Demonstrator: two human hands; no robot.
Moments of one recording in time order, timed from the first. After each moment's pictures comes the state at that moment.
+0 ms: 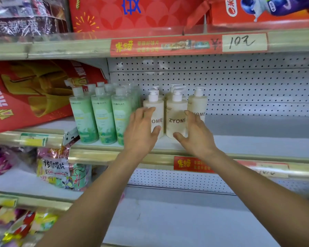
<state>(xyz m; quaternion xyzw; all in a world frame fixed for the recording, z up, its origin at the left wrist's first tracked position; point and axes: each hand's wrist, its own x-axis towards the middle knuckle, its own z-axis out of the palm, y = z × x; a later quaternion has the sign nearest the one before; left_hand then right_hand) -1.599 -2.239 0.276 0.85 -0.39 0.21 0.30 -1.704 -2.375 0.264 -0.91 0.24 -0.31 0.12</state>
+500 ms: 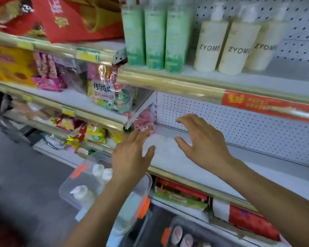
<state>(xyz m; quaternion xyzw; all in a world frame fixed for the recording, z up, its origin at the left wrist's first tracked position) -1.693 -2.046 0.107 0.92 -0.27 0.16 0.25 -1.763 -2.231 0.156 -0.98 0.02 -0.20 0.09</state>
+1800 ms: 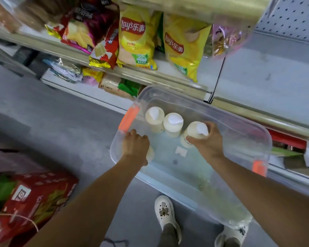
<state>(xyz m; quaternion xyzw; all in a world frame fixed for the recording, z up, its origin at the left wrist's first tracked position) -1.475 -1.798 -0.252 0.89 -0.29 -0.24 -0.25 -1.563 -2.003 -0.295 -0.78 0.40 -0.05 0.48</state>
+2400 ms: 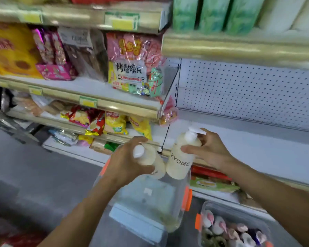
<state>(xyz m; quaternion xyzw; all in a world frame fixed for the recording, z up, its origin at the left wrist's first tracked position) -1.583 -1.876 0.035 0.90 -0.24 -0.12 0.35 -1.670 -2.118 0.026 -0.75 0.21 -0.06 0.62</state>
